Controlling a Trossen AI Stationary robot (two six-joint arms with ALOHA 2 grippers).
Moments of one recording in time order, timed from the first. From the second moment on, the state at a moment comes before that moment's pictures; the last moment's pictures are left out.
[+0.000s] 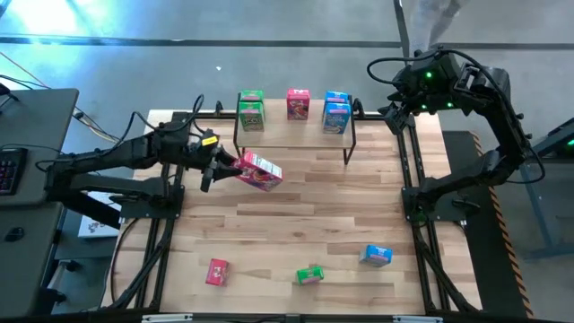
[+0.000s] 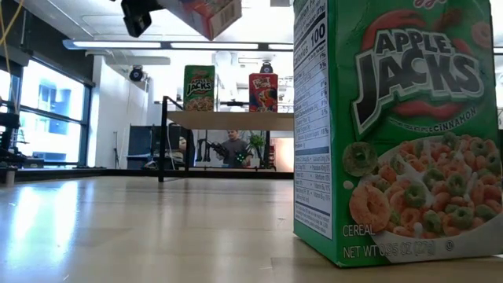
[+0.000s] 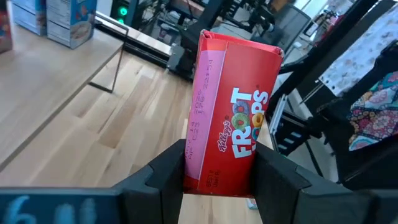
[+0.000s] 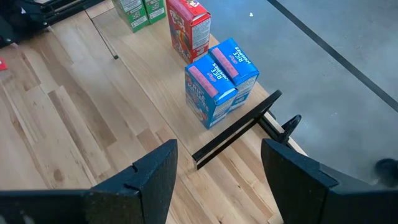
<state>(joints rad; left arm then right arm) 0.19 0.80 0.84 -0.35 0.25 -0.37 -0.51 1.34 2.08 -1.57 0.10 0.08</state>
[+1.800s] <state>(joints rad) 0.17 1.15 1.23 -0.65 0.19 -0.31 -0.41 1.43 2.08 -1.29 -0.09 -0.17</state>
